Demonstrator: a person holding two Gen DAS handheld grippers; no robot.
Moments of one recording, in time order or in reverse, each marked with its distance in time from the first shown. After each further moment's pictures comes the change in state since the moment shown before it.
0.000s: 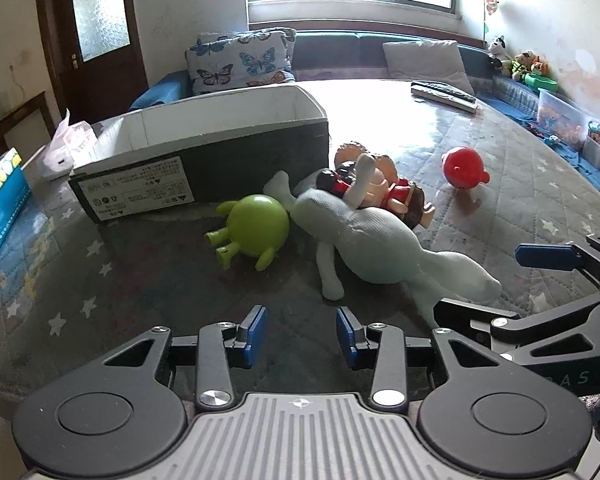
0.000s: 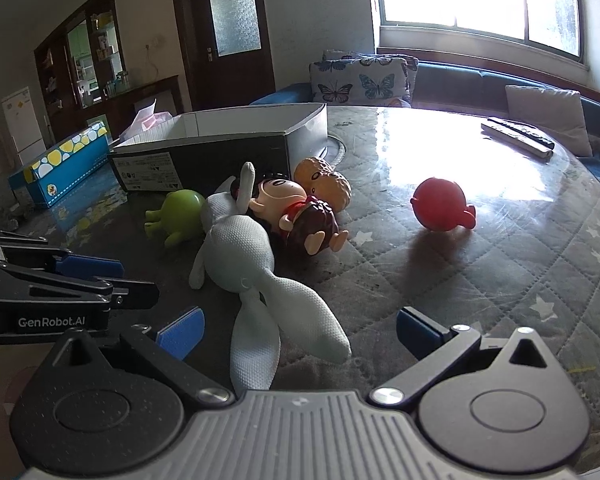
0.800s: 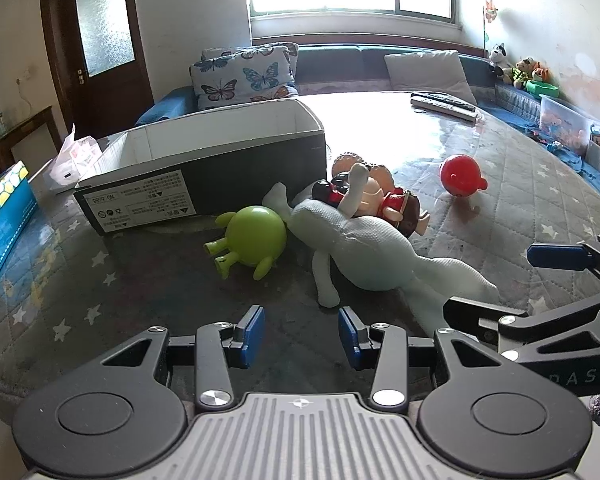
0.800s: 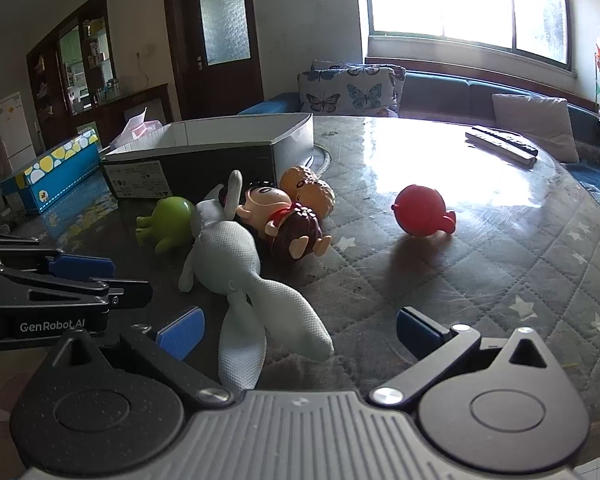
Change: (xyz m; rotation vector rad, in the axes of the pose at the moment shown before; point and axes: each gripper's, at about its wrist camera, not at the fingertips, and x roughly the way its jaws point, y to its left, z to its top) left arm -0.006 -0.010 -0.005 0.016 -0.049 0.023; right arm -0.010 -0.002 -0.003 0.013 -0.040 -0.029
